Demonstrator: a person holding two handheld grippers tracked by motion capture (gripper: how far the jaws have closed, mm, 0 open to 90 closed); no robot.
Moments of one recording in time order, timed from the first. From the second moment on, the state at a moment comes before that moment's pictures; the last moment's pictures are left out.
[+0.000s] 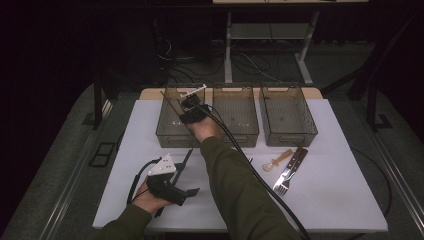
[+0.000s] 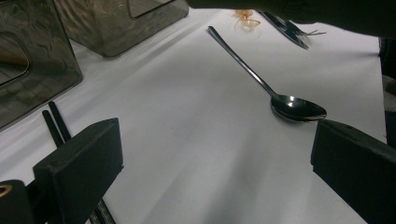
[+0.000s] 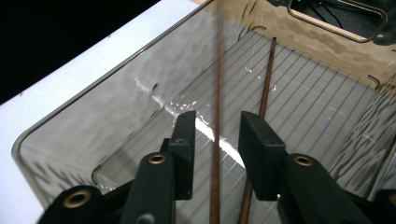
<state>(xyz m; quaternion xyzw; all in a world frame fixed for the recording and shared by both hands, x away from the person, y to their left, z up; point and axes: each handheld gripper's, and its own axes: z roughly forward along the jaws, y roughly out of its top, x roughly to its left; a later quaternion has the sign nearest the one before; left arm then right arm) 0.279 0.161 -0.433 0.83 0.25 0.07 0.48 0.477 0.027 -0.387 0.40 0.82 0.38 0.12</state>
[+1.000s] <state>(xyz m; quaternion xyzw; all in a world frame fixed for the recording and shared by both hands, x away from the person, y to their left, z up) 0.278 0.160 -0.434 0.84 0.25 0.08 0.48 0.435 -0.062 -0.354 0.36 0.83 0.42 0.07</state>
